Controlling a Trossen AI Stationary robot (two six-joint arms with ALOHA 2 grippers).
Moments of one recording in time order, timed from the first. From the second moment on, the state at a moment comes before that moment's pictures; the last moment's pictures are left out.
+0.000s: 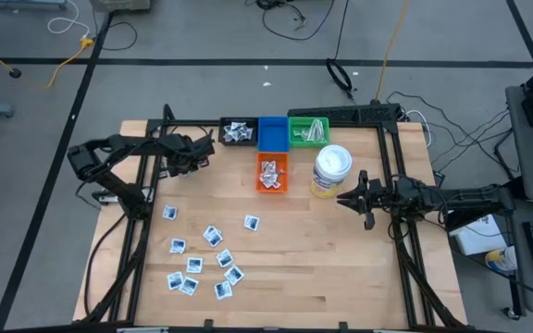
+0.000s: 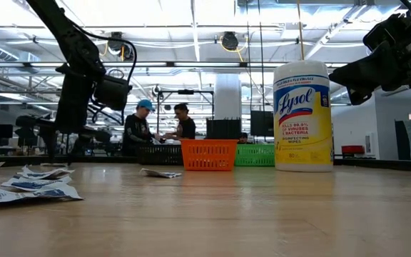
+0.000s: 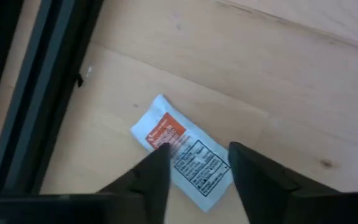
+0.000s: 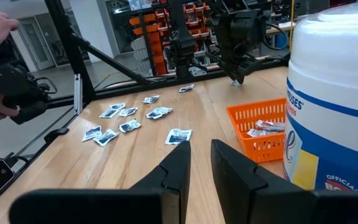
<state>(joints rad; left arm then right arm) 0.64 1.54 0.71 -0.81 -0.29 -1.32 0.01 0.16 0.01 0.07 0.00 0.20</state>
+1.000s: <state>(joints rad) 0.59 1.36 0.79 -0.86 -0.23 -1.16 0.01 0.16 0.01 0.07 0.00 0.20</state>
